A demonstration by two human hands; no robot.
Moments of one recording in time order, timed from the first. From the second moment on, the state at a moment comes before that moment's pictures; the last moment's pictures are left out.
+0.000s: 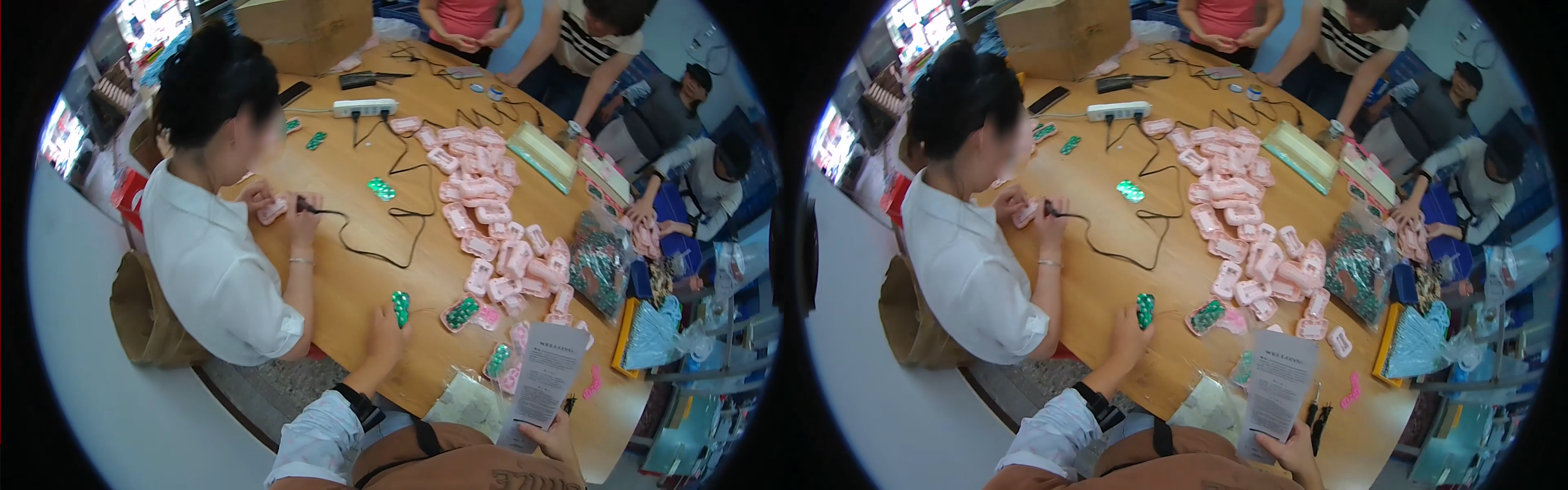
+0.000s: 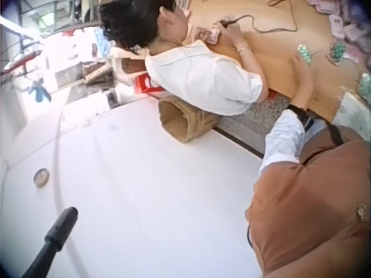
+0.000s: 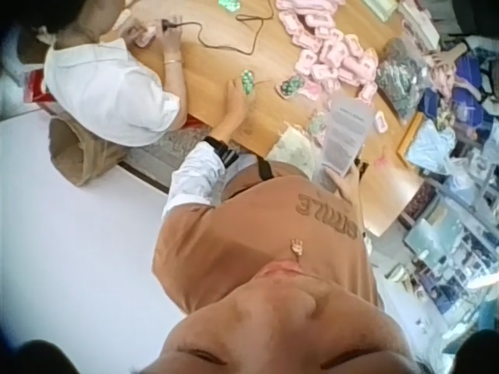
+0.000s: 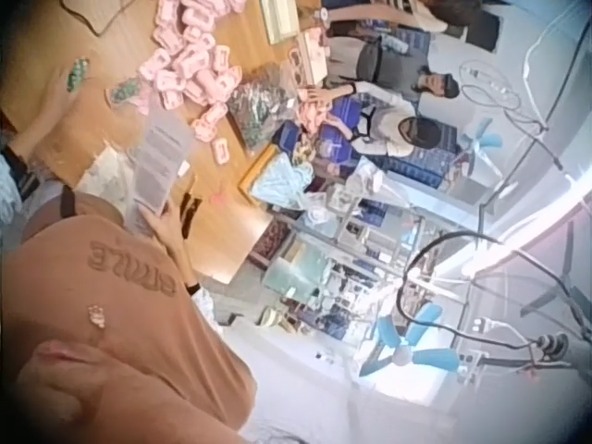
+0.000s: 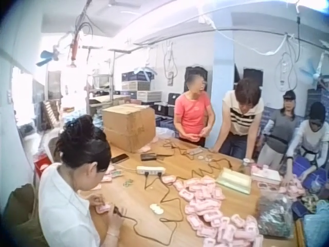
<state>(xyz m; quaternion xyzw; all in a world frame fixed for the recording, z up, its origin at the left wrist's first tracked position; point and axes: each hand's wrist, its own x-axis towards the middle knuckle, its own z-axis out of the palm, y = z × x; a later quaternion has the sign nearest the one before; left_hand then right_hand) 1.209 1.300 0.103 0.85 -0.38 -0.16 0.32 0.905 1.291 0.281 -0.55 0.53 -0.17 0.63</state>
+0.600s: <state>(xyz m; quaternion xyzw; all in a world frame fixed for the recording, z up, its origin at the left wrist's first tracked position) 1.101 1.265 0.253 0.22 -0.27 -0.78 0.53 0.909 1.283 0.275 -0.47 0.45 -0.22 0.73</state>
